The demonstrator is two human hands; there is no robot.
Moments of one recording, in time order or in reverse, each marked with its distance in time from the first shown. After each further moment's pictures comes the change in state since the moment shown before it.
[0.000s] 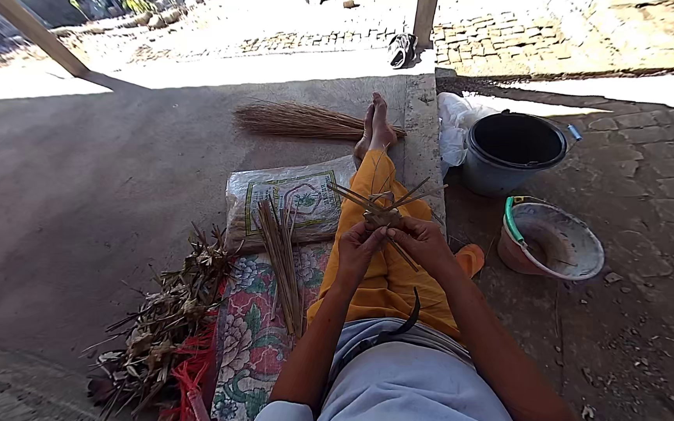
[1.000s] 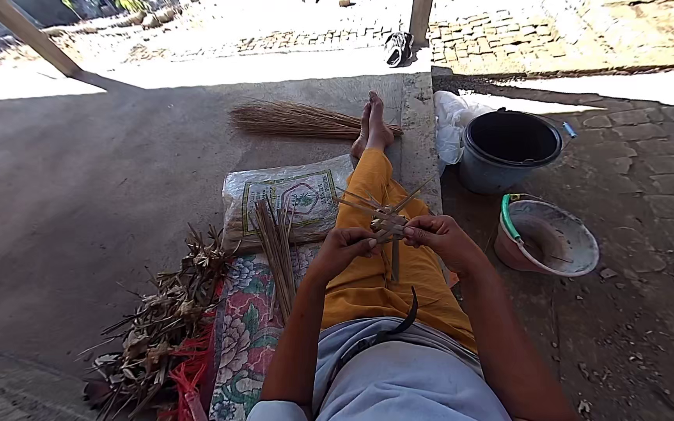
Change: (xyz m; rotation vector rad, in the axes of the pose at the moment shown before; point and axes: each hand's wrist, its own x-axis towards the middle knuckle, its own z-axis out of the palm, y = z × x) left_hand 0.007 0.028 -0.045 0.209 -0.416 -0.012; right_hand -0.005 -0.012 -0.037 0.234 -0.115 0.132
